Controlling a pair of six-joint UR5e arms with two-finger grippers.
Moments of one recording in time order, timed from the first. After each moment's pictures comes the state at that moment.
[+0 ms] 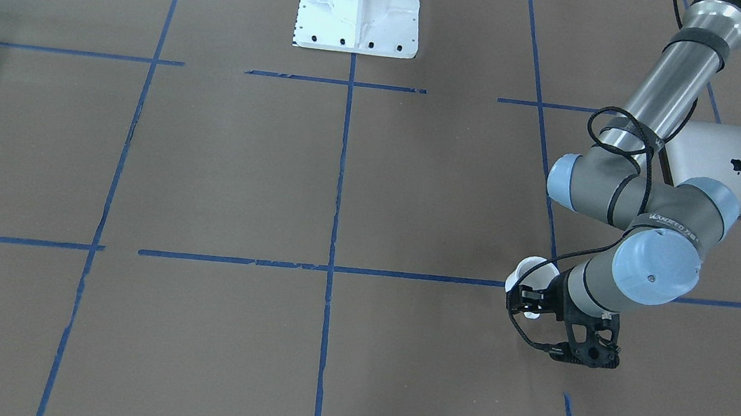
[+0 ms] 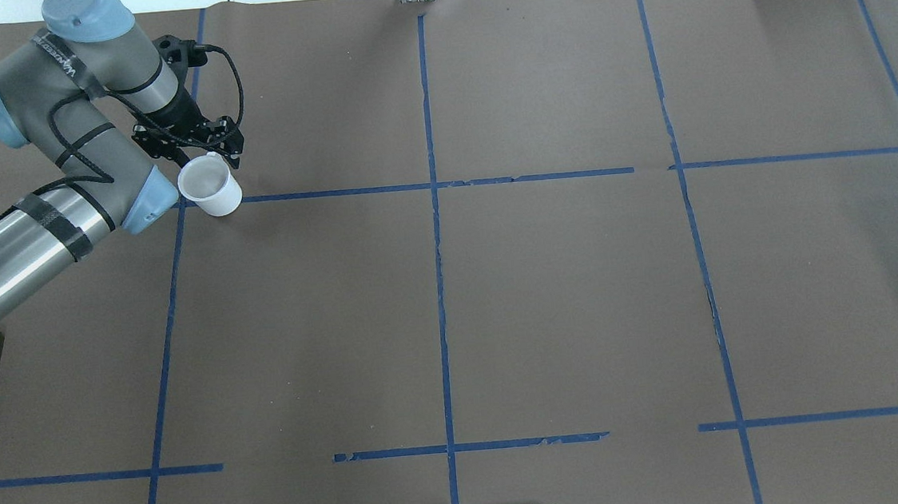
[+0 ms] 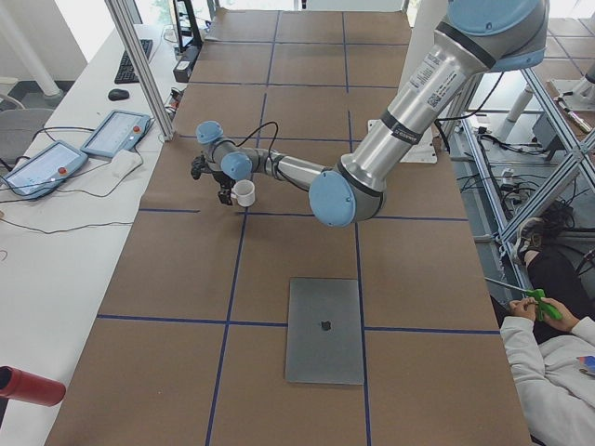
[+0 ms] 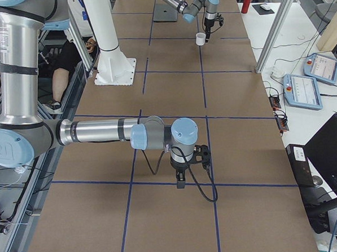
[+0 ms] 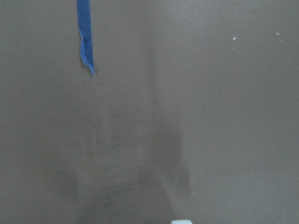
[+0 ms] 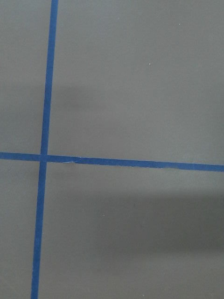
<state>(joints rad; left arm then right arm) -0.94 -2.27 -1.09 -1.91 -2.24 -0.75 1.54 -1.71 1.75 -1.64 2.28 -0.04</state>
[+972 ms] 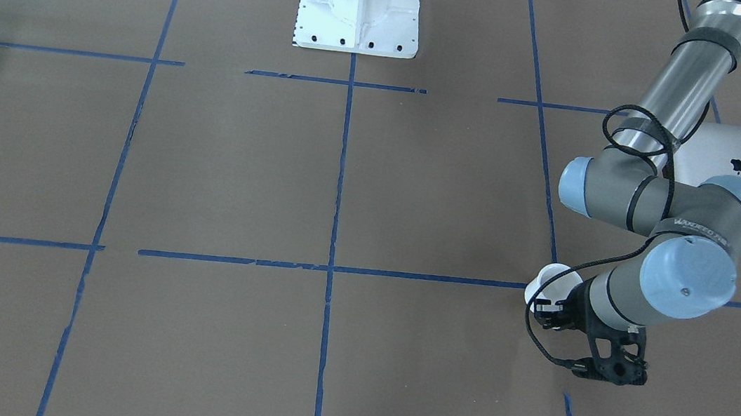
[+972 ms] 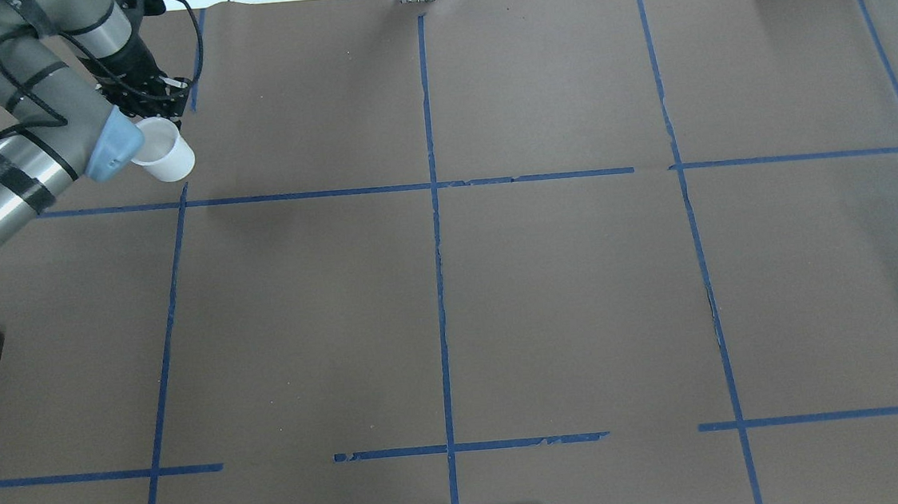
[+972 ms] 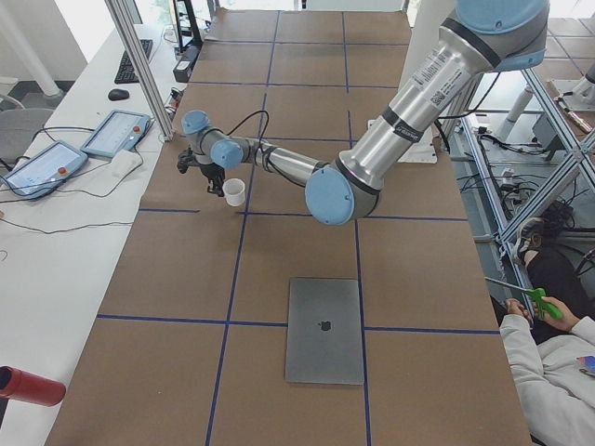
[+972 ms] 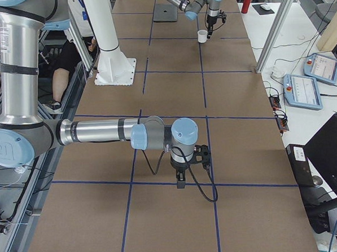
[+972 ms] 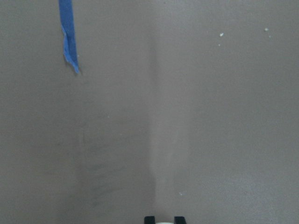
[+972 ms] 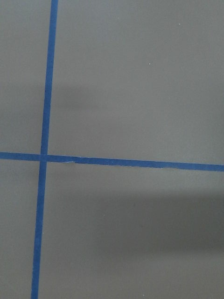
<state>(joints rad) -1.07 -2.26 -1.22 -1.63 -2.25 -0.54 1.54 -1.71 1.75 -1.64 2.28 -0.04</state>
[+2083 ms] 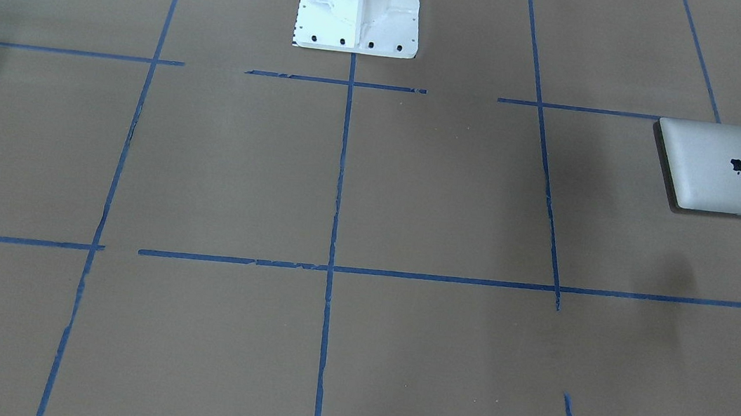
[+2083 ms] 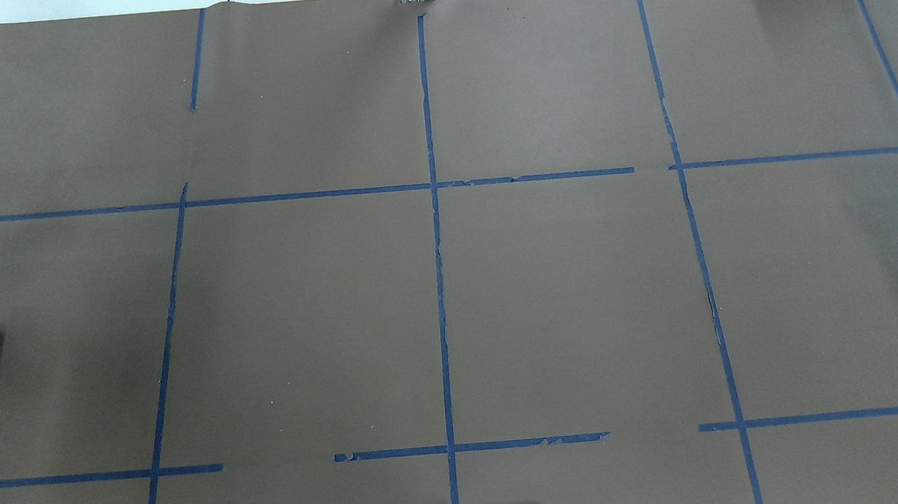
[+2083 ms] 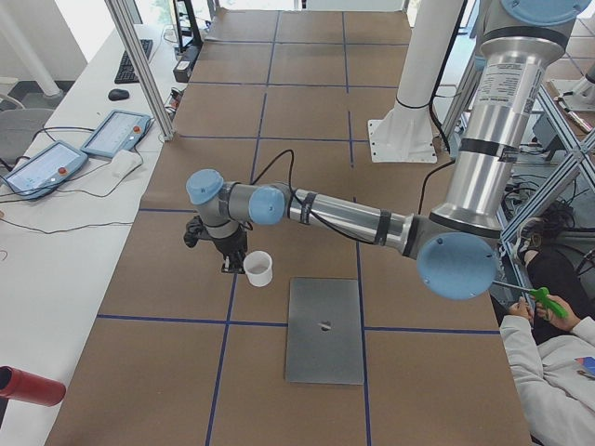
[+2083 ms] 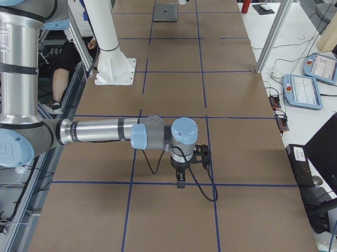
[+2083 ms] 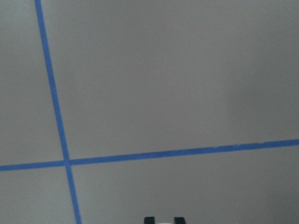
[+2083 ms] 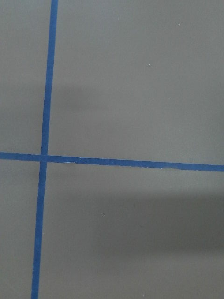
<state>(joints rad) -1.33 -1.62 -1.59 -1.58 -2.33 -0.06 1.54 -1.71 1.75 -1.64 2.28 -0.04</state>
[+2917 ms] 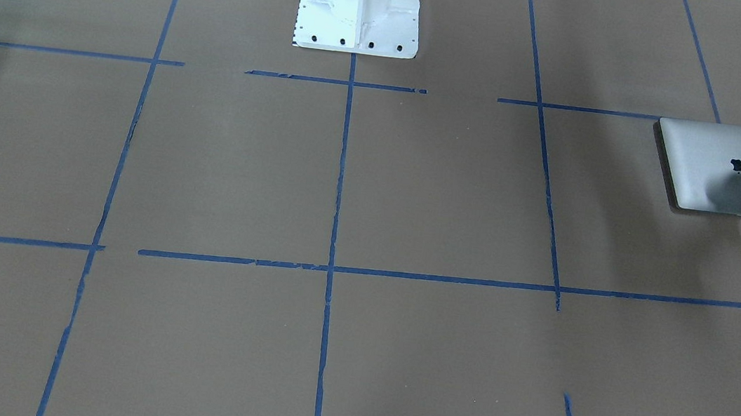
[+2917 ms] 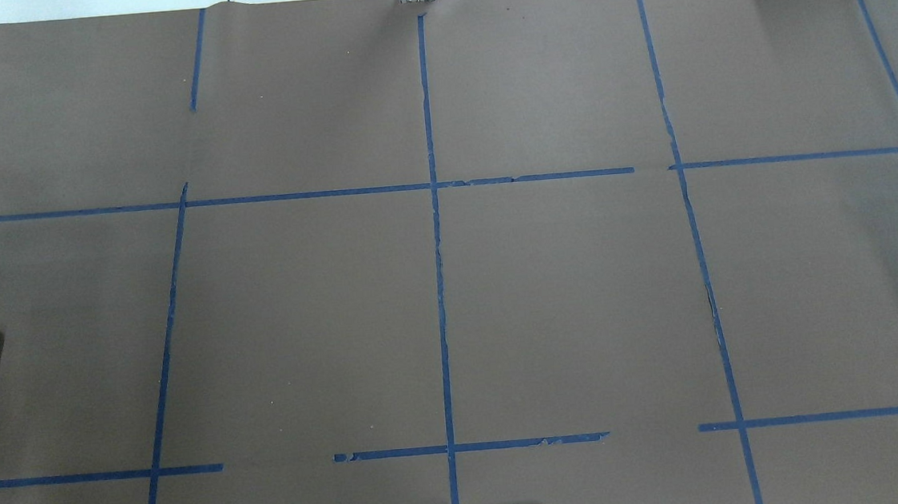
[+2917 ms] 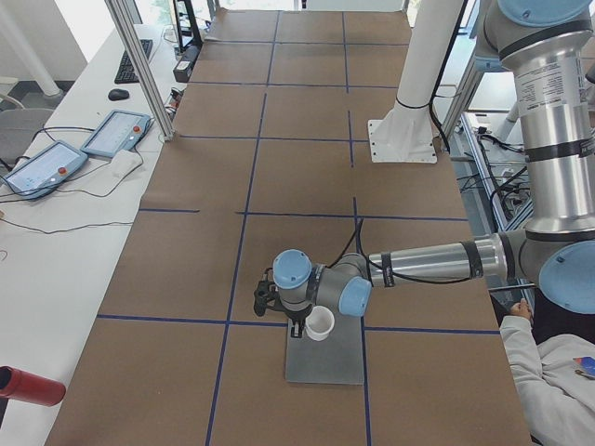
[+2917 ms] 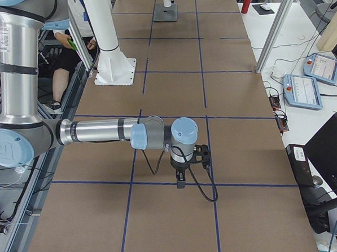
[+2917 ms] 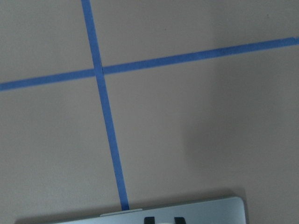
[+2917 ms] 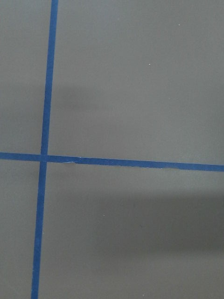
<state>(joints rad) -1.31 -1.33 -1.55 -2.05 -2.32 -0.29 1.54 -1.71 1.75 -1.64 2.28 -0.04</state>
